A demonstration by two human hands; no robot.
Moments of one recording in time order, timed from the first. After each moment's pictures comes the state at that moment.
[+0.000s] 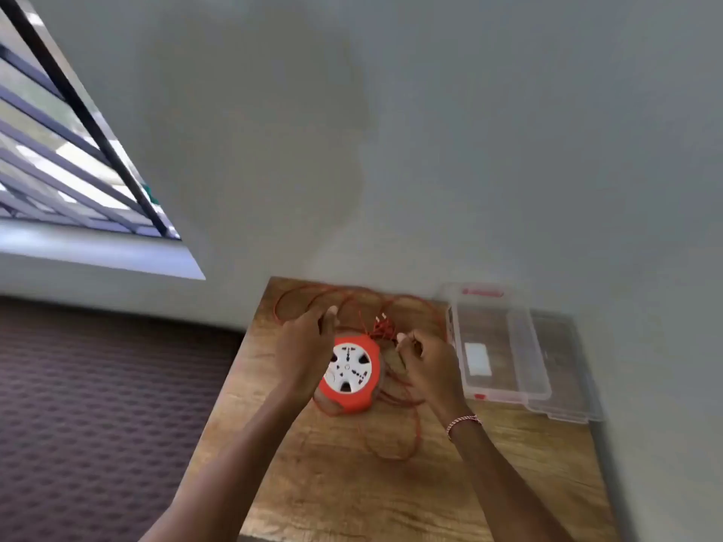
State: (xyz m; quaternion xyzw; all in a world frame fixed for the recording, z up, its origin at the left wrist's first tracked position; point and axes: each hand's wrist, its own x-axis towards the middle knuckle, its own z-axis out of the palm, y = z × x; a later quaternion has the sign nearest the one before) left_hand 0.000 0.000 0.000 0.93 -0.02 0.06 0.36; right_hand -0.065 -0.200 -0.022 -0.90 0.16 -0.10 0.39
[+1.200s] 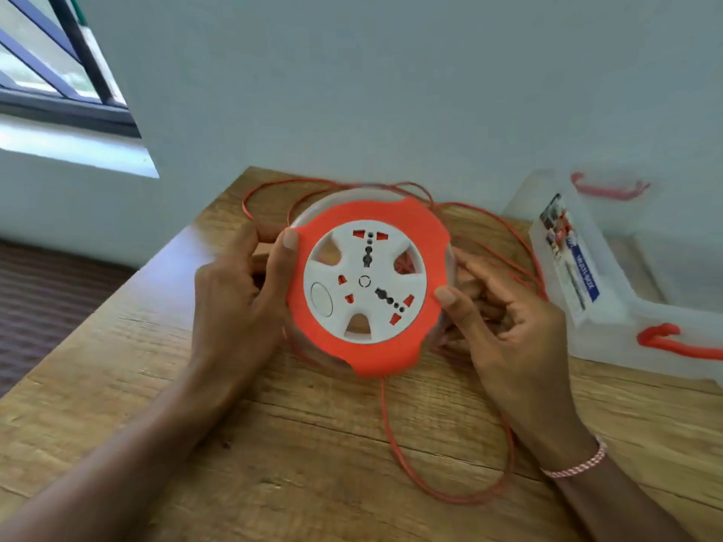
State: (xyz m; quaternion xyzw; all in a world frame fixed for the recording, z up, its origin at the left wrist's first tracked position) left_hand -0.016 0.033 -0.197 0.82 -0.12 0.26 0.50; right_hand -0.075 -0.214 -0.208 -0.77 -0.10 -0.26 0.57
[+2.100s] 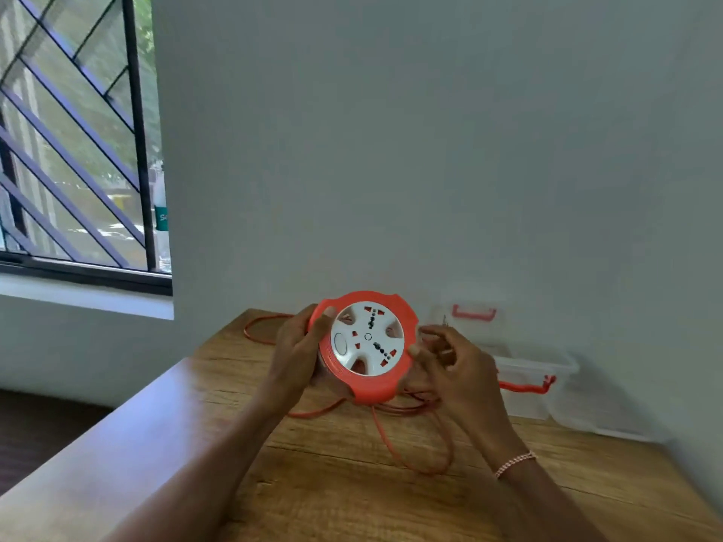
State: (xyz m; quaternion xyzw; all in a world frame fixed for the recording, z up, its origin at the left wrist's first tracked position) left_hand -0.036 -0.020 -0.165 0.66 -0.25 0.18 0.68; right_hand -0.133 -0.239 -0.157 -0.83 -0.03 -0.37 0.41
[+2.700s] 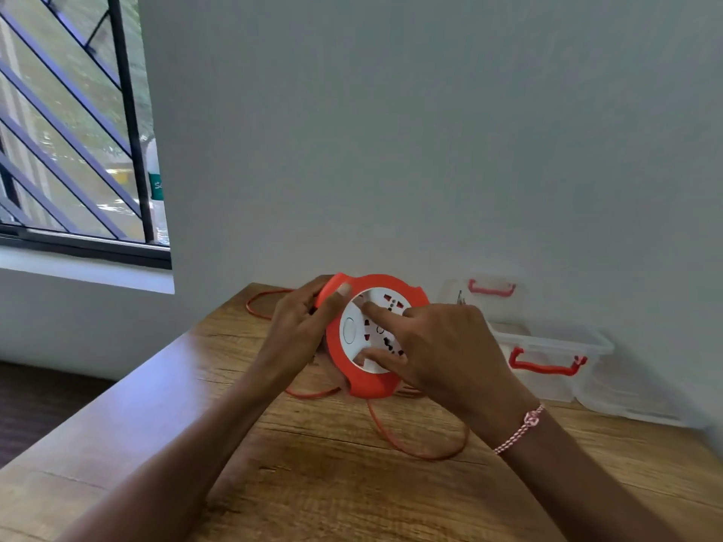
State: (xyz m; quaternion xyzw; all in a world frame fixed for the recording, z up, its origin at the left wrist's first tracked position) left_hand -0.036 -0.010 -0.163 0.69 -0.32 0.18 0.63; right_hand -0.127 -0.196 -0.128 -0.89 -0.20 -0.38 -0.13
